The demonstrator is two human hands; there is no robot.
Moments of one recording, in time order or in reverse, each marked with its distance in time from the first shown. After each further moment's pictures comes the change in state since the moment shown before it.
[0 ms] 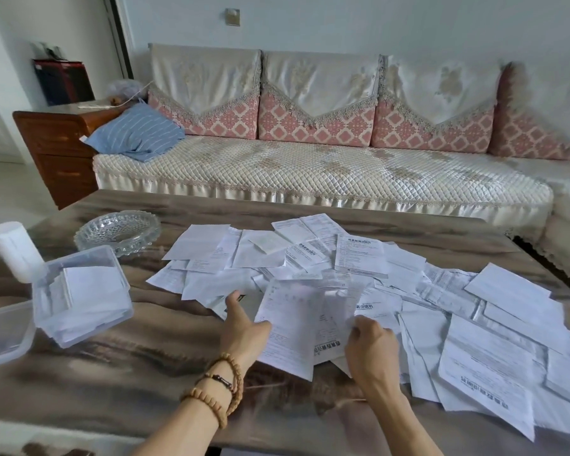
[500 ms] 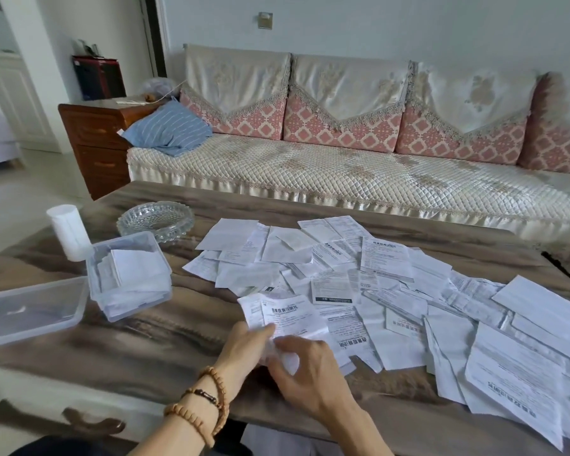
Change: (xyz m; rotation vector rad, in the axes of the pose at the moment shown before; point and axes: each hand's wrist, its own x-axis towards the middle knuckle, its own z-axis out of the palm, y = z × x) left_hand -0.015 -0.040 -0.046 -0.237 -0.167 -0.056; right_hand -0.078 -0.078 0.033 0.184 -0.458 -0.460
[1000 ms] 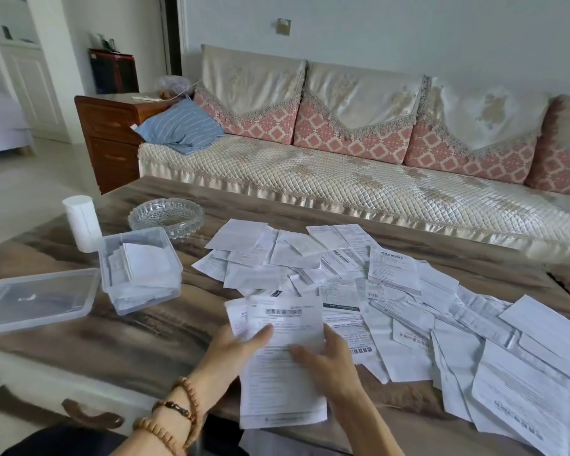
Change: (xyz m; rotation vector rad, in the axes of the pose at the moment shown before) left_hand -0.027 0.005 -0.035 -0.128 -0.106 0.089; right_hand 0.013 0.003 -0.008 0.739 -0.014 0.444
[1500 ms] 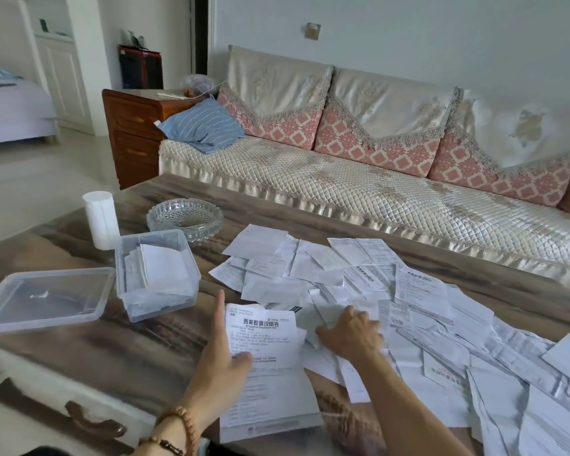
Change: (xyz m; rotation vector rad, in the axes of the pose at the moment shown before) left_hand 0.008 0.000 -0.031 0.295 0.210 0.188; right_hand 0.121 -0.019 -0.006 -1.254 0.188 0.190
